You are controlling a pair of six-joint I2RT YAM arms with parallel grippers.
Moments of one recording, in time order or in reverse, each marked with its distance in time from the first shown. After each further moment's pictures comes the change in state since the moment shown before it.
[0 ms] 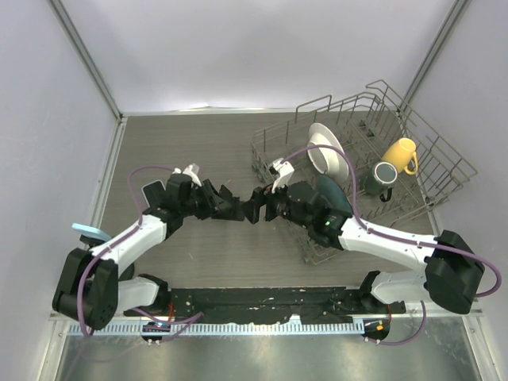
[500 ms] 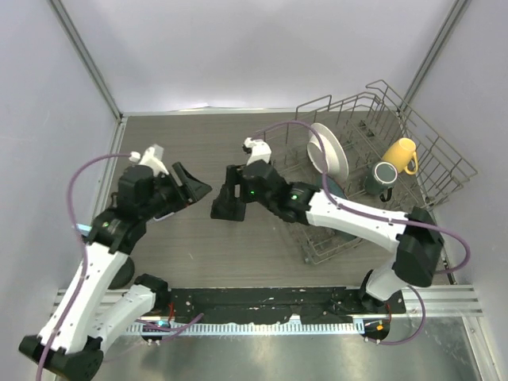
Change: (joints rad) left arm 0.000 -0.422 0.356 -0.632 -0.114 0.037; right arm 0.067 0.253 0.443 -0.422 0.293 0.104
